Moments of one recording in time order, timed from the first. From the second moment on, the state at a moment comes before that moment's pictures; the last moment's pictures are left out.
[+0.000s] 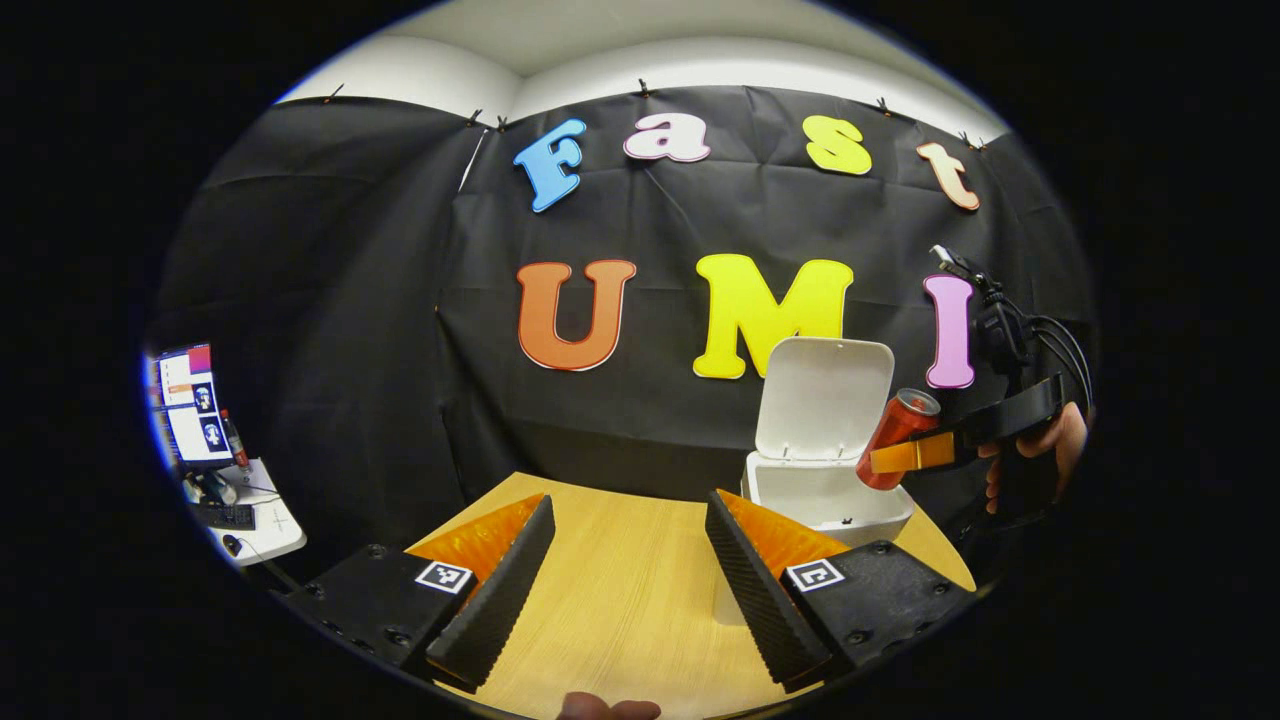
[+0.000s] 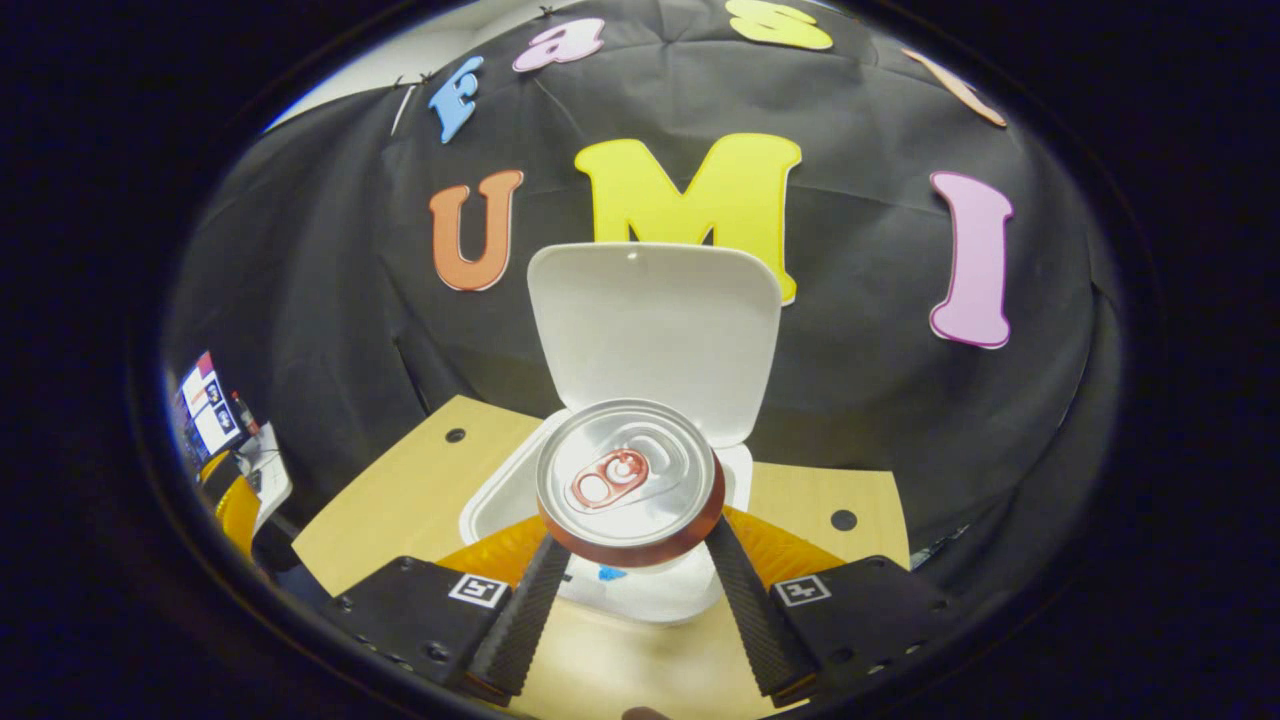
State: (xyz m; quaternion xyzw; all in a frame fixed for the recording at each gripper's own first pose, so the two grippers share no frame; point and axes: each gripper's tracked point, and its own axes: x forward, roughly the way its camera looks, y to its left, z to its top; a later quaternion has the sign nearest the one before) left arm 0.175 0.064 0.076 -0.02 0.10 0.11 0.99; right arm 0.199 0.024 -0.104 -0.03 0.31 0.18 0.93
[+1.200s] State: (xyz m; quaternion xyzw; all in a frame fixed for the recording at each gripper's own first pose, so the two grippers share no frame) left arm 0.184 0.071 0.075 -0.03 0.11 0.11 0.99; right arm 0.223 0.021 -0.073 0.00 0.27 0.13 0.95
